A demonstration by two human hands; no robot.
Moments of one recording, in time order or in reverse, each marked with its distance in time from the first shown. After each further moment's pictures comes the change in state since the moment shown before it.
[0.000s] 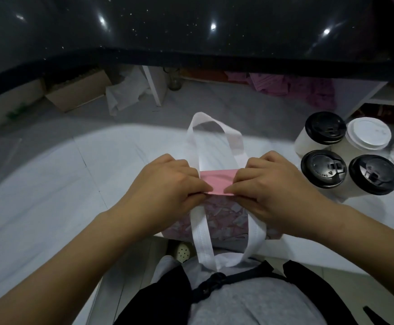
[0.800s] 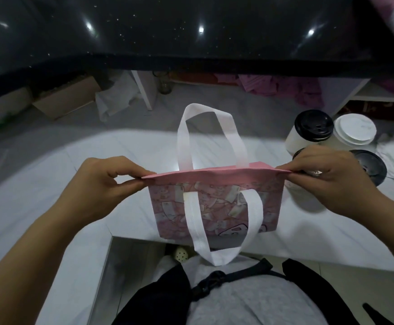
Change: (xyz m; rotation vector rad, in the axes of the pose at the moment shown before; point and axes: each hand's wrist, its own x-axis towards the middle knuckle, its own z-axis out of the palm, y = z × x) left_hand -0.041 -0.065 -0.018 -0.430 0.084 -0.342; right_hand -0.058 0.060 -0.017 0.320 0.256 0.300
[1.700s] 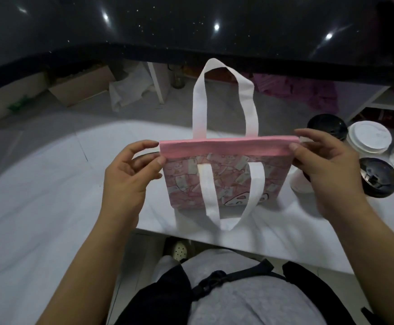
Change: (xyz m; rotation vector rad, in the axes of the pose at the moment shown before) left_hand -0.005 0.028 0.054 -0.768 0.501 -0.455; right_hand 0.020 -0.017 0.035 0.746 0.446 0.632
